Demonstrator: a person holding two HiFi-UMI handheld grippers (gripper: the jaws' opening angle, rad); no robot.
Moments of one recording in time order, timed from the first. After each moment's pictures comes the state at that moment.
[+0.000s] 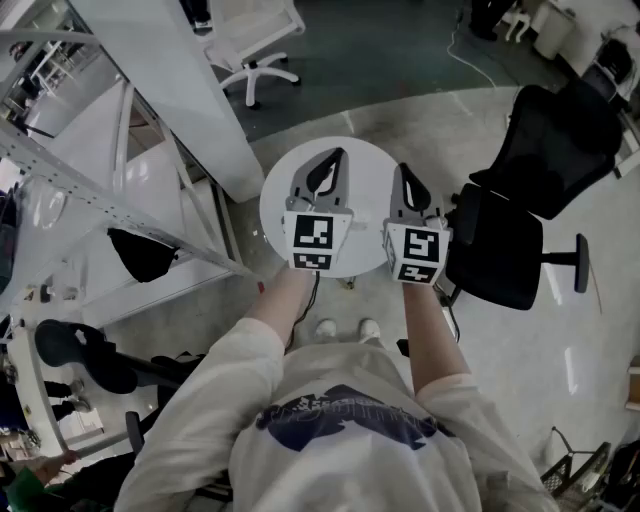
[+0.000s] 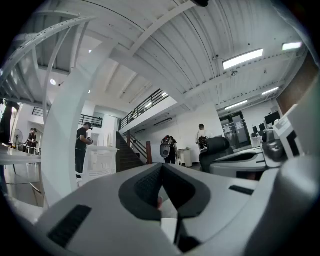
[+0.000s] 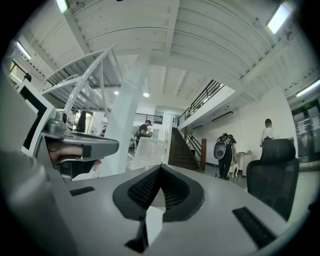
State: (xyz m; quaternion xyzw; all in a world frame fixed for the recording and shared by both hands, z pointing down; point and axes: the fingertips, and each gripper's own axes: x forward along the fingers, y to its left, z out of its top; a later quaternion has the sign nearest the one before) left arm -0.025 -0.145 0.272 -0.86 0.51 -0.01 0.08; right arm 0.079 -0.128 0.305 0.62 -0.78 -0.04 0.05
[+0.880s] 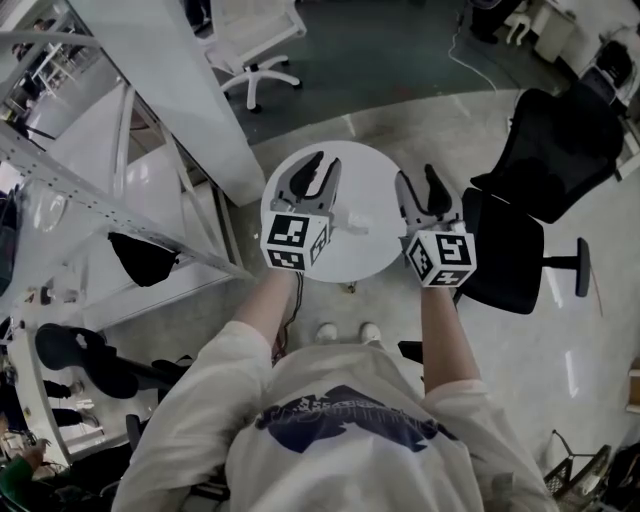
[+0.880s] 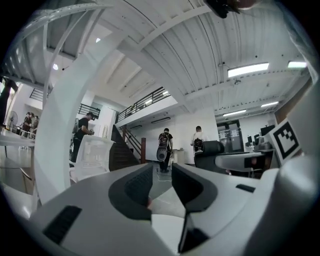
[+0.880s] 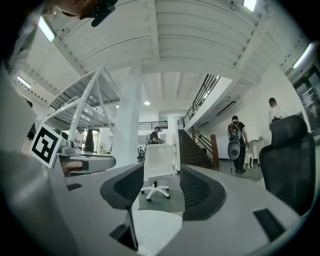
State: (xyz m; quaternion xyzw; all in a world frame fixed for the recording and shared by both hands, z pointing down) left arm -0.049 -0.154 0.286 -0.88 0.48 0.01 0.03; right arm 0.096 -0.127 0.294 0.56 -0.82 0.00 -0.03
